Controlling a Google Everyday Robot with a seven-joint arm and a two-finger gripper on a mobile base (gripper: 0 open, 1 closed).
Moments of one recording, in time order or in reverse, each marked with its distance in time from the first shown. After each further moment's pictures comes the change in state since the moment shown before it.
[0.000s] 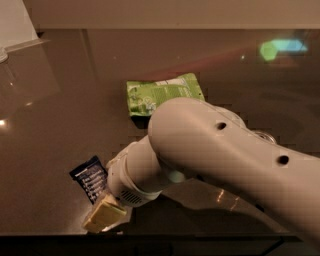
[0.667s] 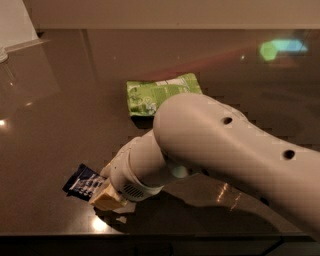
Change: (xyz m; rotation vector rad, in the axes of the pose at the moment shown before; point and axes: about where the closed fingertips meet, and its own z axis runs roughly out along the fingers) arm -0.004 -0.010 -0.005 0.016 -0.025 0.013
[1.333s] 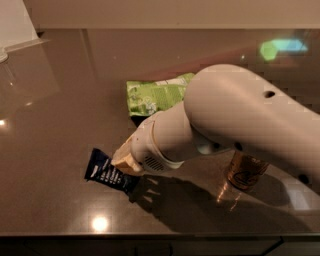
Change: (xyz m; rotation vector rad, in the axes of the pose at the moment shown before) arm -0.004 -0.049 -0.042 0.112 -0.044 0.025
